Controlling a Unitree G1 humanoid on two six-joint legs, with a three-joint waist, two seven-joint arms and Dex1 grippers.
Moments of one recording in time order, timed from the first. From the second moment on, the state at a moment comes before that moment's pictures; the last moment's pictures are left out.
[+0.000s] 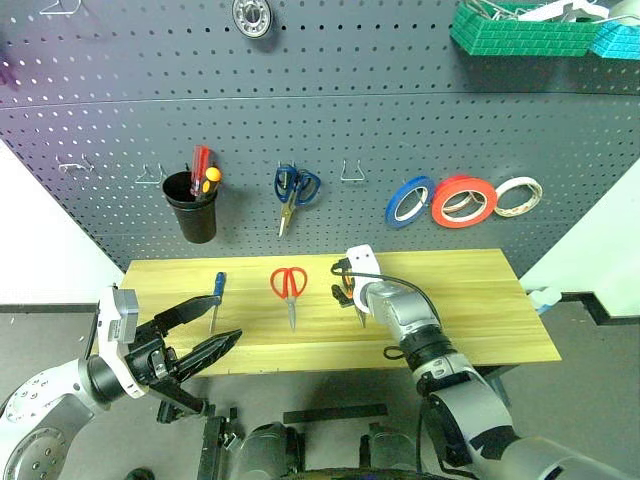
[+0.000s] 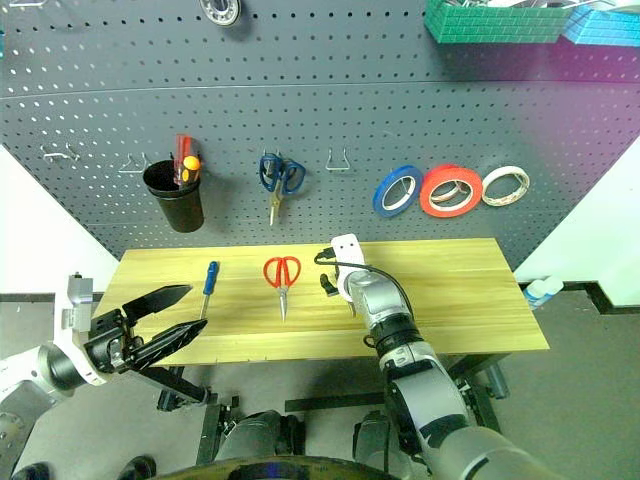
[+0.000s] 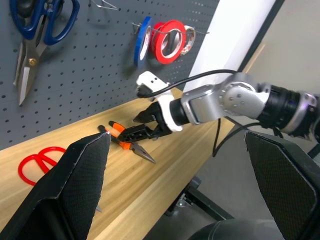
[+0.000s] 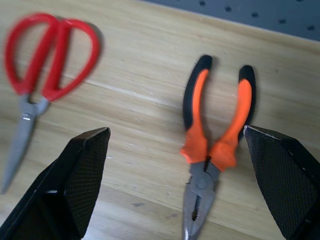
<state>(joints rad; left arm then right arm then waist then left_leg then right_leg) 0.39 0.65 0.41 -0.52 -0.88 0.49 -0.96 -0.62 0.01 0.07 0.69 0.01 0.66 0.06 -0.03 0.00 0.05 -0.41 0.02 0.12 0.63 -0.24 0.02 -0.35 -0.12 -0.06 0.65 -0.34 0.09</state>
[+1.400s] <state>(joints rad) 0.46 0.69 0.48 -0.63 -0.97 0.53 -0.89 -0.77 0.05 -0.02 1.12 0.00 0.41 -0.08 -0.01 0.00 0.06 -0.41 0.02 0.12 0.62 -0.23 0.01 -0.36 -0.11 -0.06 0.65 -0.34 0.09</state>
